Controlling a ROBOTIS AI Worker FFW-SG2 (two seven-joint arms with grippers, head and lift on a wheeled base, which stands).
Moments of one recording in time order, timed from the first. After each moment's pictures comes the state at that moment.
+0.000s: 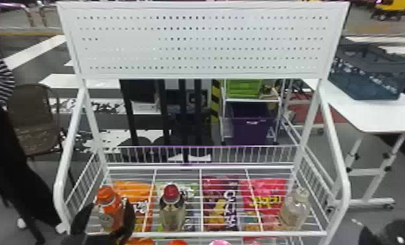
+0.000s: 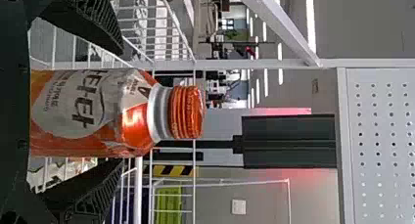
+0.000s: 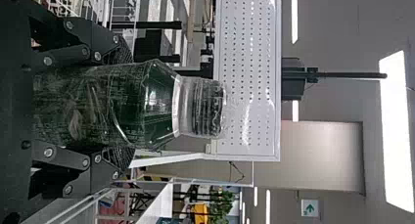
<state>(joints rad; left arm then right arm) 0.09 0.26 -0.25 -1.28 0.22 -0.45 0.29 1.12 0.00 -0.14 -2.60 -0.10 -0.14 0.21</state>
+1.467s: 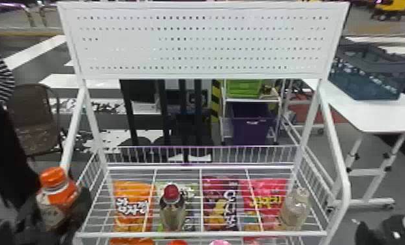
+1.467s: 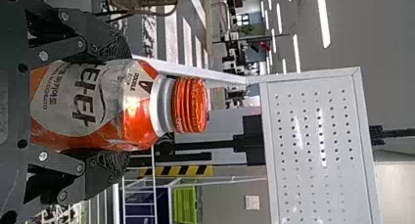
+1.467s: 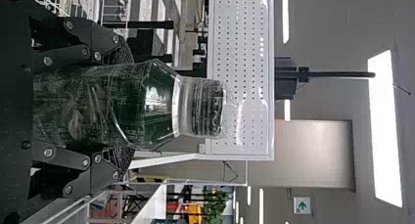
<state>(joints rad) 0.62 0.35 0.08 -2.37 0.26 0.27 0.29 1.07 0.00 -0.13 -2.56 -0.11 -0.15 0.21</state>
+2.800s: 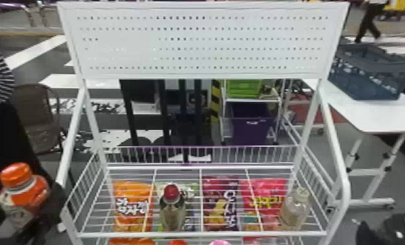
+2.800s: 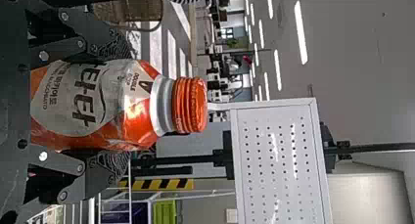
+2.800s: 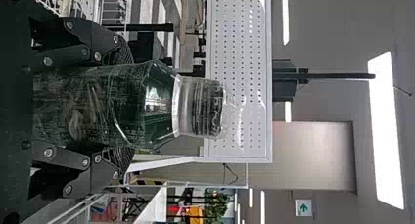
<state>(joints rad) 0.73 0.31 0.18 -2.46 0.27 0.21 0.27 1.10 0.00 -0.13 -2.59 -0.11 -0.15 0.21</state>
